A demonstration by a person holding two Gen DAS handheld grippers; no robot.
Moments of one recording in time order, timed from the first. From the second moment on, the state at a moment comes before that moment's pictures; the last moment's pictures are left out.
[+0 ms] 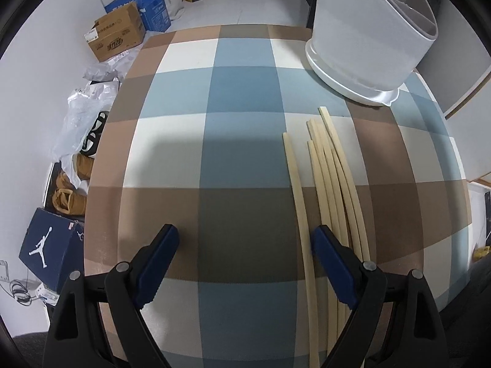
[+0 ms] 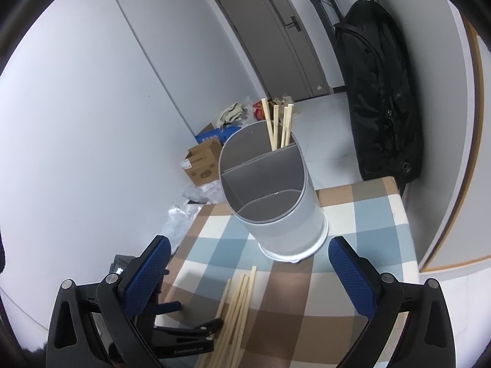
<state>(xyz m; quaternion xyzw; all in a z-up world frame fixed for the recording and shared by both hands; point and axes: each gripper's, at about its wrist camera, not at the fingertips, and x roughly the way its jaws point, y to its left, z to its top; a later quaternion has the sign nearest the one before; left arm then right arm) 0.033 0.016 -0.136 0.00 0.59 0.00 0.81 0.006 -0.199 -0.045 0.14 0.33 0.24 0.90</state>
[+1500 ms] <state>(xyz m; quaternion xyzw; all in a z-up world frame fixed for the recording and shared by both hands) 0.052 0.067 -0.069 -0.16 0.46 -0.07 0.87 0.045 -0.136 -0.129 0.06 0.51 0.25 0.82</state>
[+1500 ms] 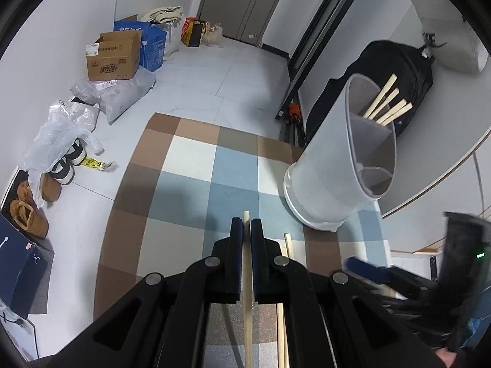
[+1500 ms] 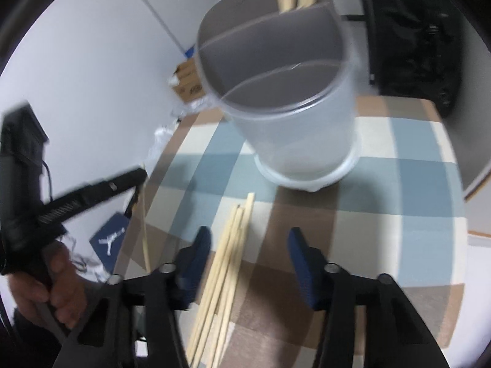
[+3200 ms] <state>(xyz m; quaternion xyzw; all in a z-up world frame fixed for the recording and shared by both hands) 0.069 0.054 -0.128 -0.07 0.58 -0.02 0.81 0.029 -0.138 -0.038 0.08 0.40 0.23 0.89</state>
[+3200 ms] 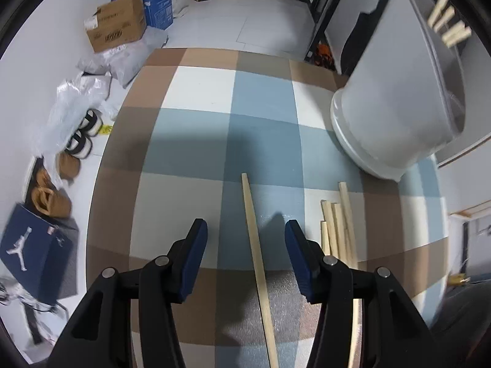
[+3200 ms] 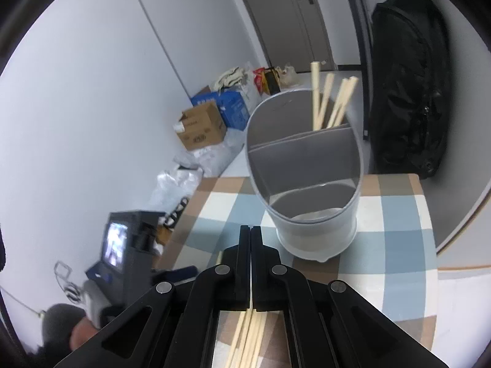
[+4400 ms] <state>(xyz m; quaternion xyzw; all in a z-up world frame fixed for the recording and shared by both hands) 0.063 0.092 -0.086 -0.20 0.48 -0.04 0.85 0.082 -0.079 -0.150 0.05 0.58 0.27 0.77</state>
